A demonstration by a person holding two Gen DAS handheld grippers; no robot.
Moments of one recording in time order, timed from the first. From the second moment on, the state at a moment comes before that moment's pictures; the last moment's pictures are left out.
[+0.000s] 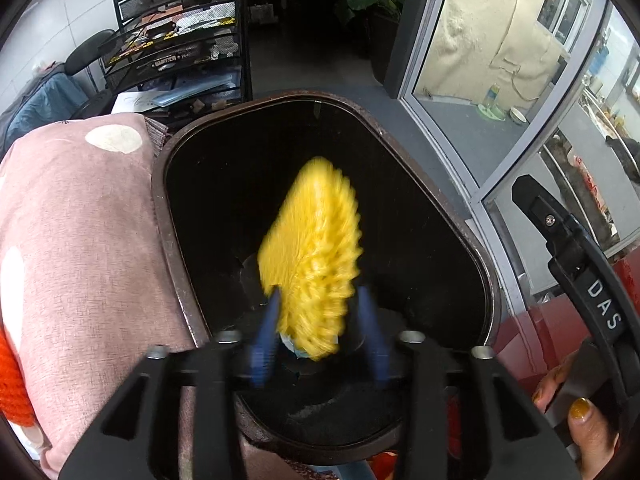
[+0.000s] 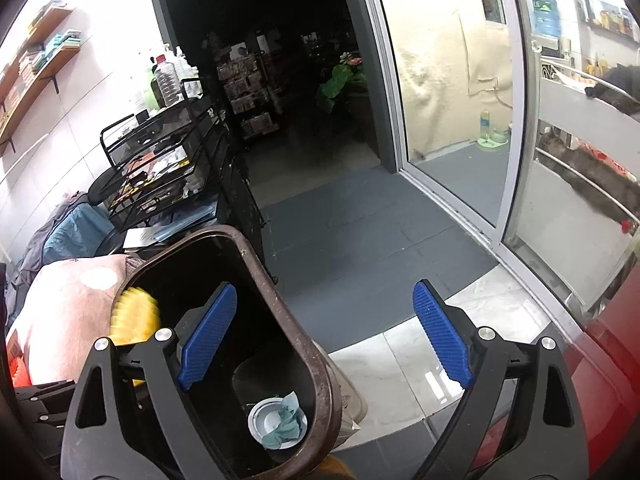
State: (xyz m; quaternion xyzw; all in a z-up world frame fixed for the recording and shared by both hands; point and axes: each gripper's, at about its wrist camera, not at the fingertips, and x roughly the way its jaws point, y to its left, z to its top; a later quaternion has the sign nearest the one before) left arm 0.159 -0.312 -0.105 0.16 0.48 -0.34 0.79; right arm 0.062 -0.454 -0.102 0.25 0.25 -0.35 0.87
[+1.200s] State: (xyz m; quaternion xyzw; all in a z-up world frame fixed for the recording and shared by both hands) left arm 0.113 -0.158 -0.017 0.14 0.32 -0.23 0.91; right arm 0.079 -0.355 -0.069 0.20 0.26 -0.12 0.94
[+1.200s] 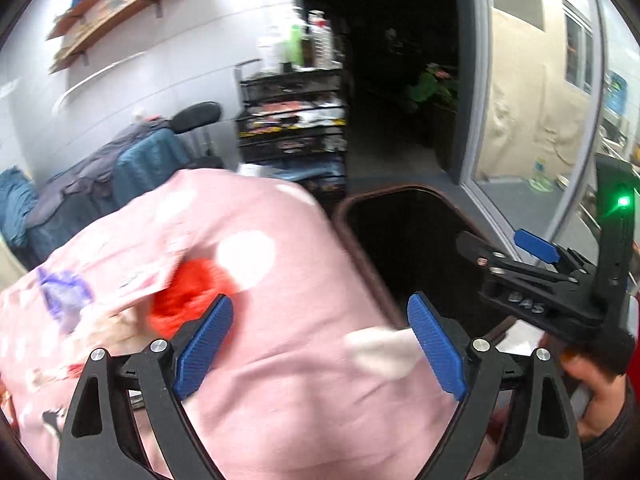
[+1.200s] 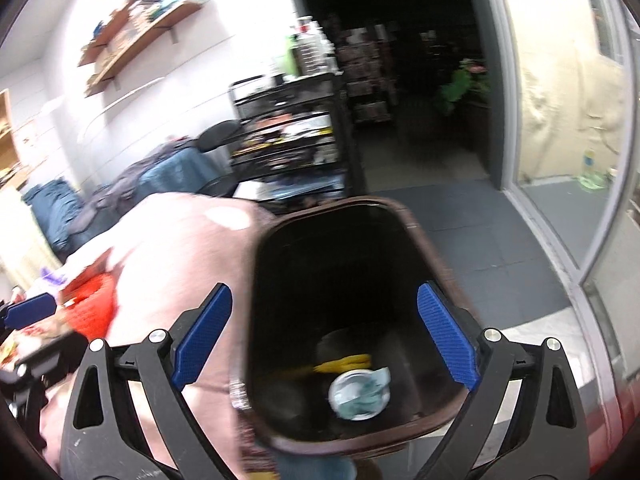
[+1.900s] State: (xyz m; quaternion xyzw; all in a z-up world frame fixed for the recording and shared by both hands) left arm 0.158 -0.016 -0.021 0.11 0.34 -0.09 0.93; right arm 0.112 -0.242 -0.048 0.15 0.29 0.05 0.94
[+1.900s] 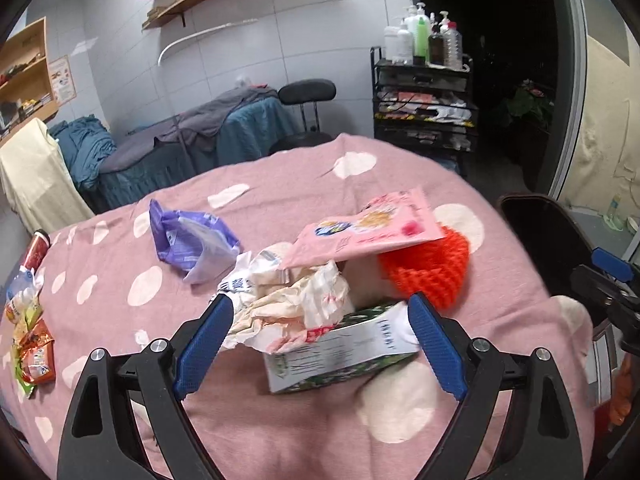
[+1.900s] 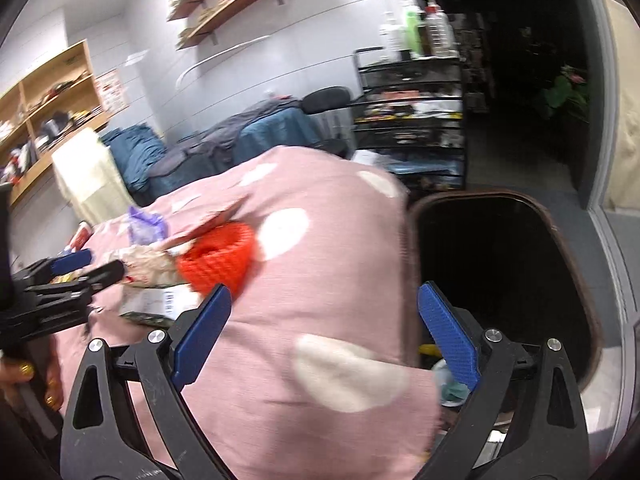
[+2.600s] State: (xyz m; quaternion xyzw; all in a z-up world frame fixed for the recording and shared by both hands) left arm 0.151 0.037 -0.033 0.06 0.37 -0.06 0.93; right arm 0.148 -0.183 -0.043 0.09 0.34 0.11 0.93
